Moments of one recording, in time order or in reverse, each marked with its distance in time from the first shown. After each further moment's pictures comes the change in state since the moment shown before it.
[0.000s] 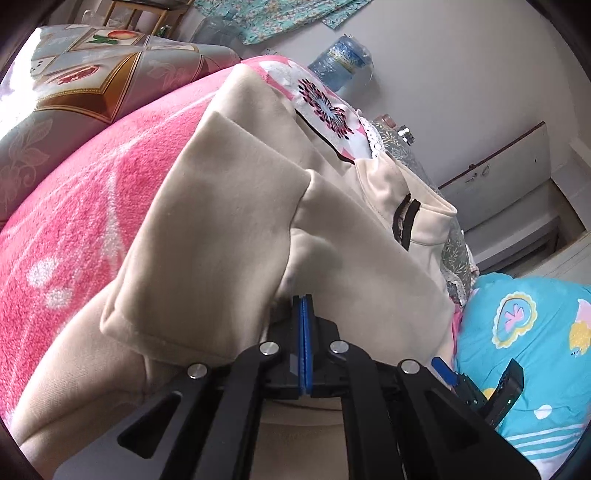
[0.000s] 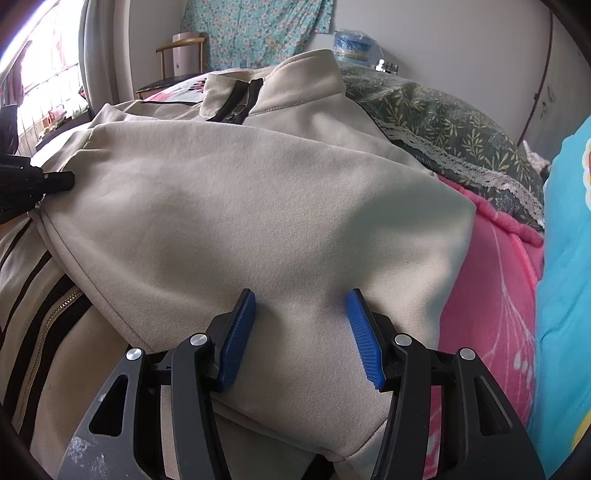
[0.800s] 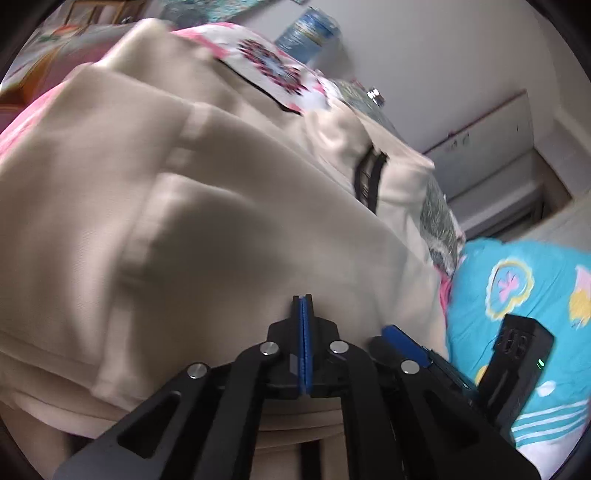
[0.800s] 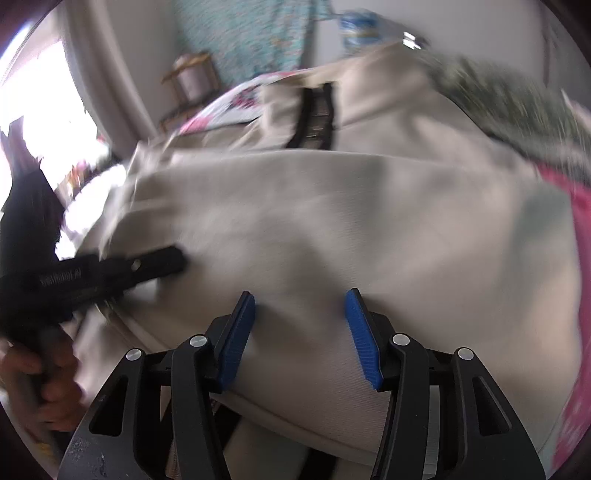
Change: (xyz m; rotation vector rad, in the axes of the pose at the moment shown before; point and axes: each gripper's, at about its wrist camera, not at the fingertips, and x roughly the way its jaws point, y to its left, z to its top) left arm 0.039 -0.030 -0.008 0.067 0.078 -0.069; right arm 0.021 0.029 0.037 0.302 0.051 0.295
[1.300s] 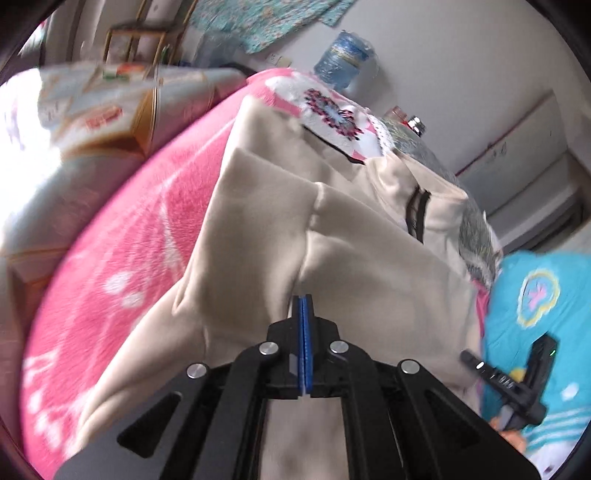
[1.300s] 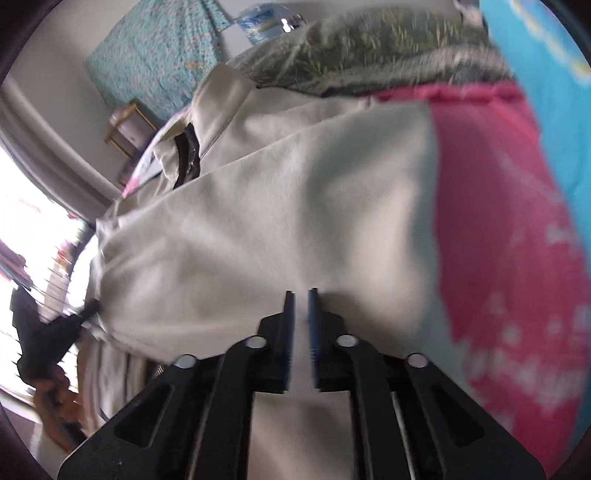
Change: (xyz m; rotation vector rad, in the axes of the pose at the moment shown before) left arm -0.081 0.004 -0.001 0.053 -0.072 0.236; right arm -0.073 -0.072 -0.020 0.202 0.006 -0.148
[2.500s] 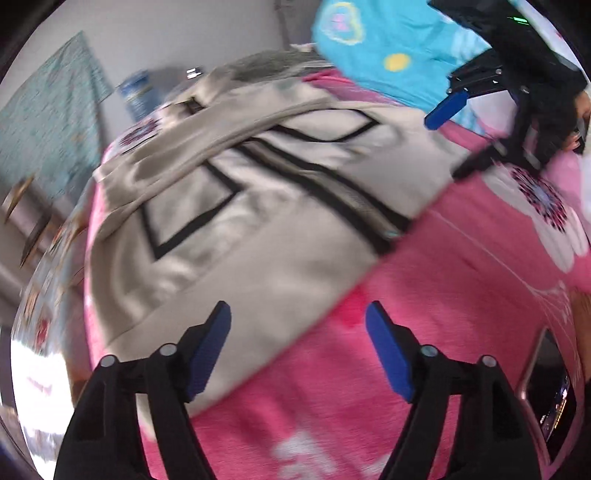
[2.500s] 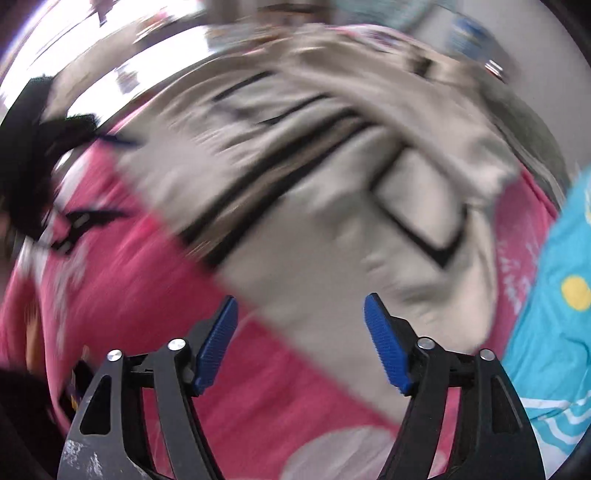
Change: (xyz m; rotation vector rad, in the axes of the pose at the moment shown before) left arm -0.132 -0.066 -0.272 1.039 0.121 0.046; right arm -0.122 0.119 -0.226 -0.951 0.263 -0.001
